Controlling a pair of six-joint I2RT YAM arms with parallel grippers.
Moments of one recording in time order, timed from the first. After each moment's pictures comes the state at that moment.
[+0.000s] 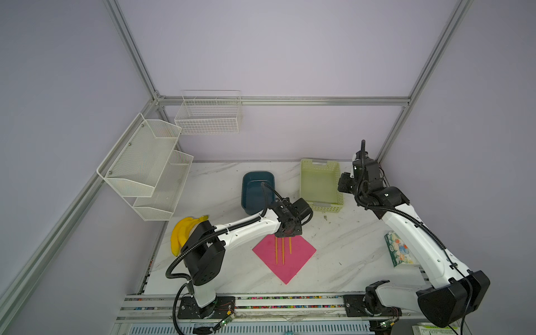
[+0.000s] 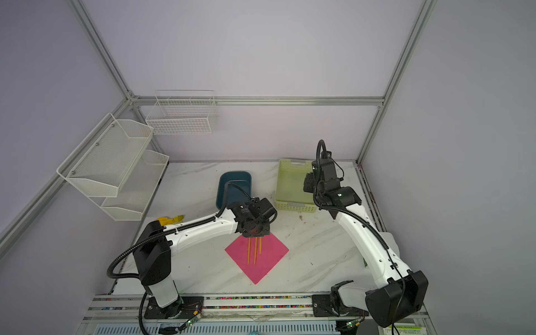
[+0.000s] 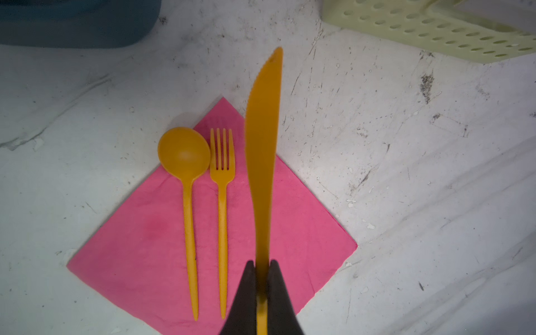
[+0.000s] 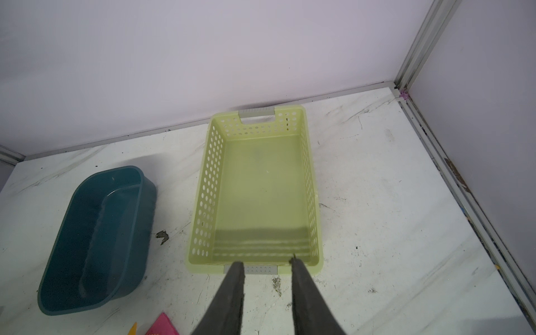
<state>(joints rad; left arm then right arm) -0.95 1.80 1.44 -0.88 -0.19 -0.98 0.36 1.27 1.31 -0.63 0.28 0.39</state>
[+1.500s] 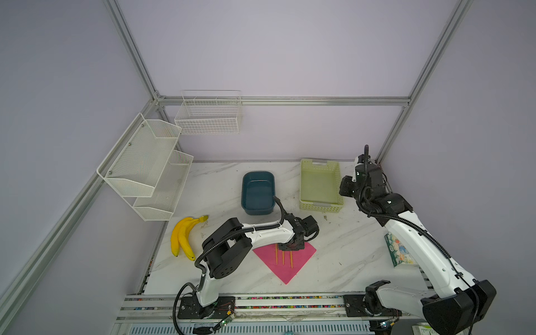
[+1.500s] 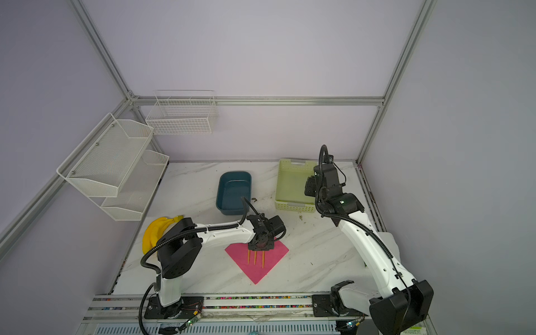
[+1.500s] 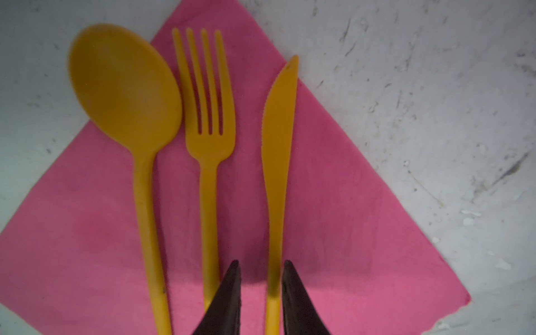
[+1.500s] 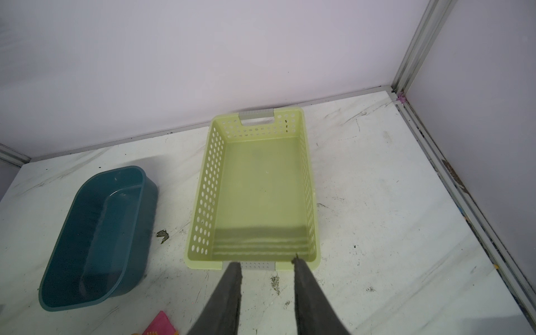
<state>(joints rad) -1.02 1.97 1.39 -0.85 -0.23 -1.05 0.38 1.20 1.23 -0.59 0.29 0.38</state>
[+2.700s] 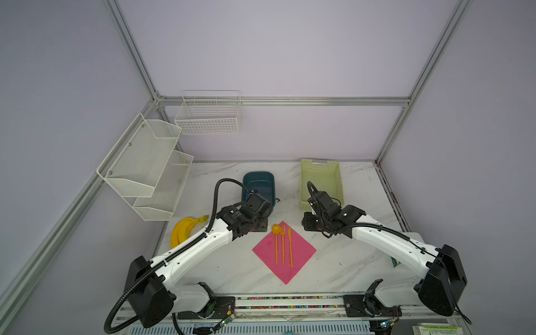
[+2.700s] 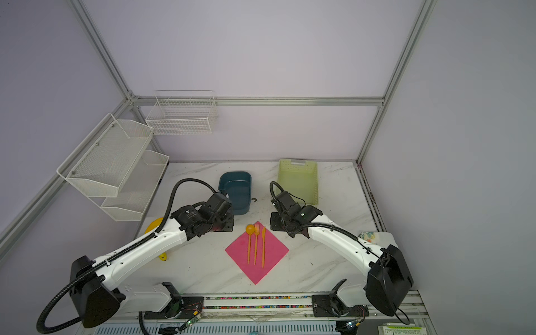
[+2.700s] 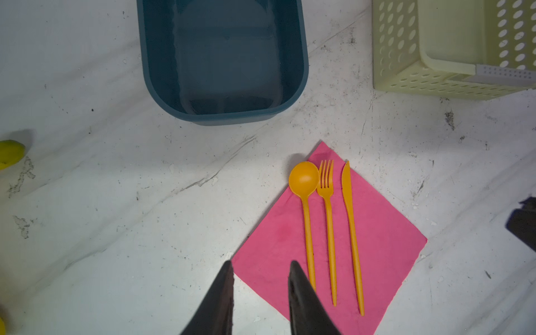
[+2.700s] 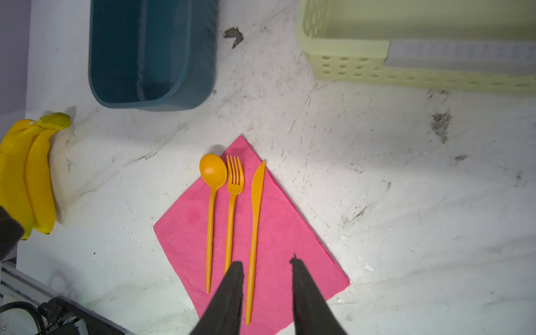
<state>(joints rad) -0.71 1.28 1.11 -0.86 -0.25 -0.59 0.77 1.40 1.08 -0.67 0.04 0.73</state>
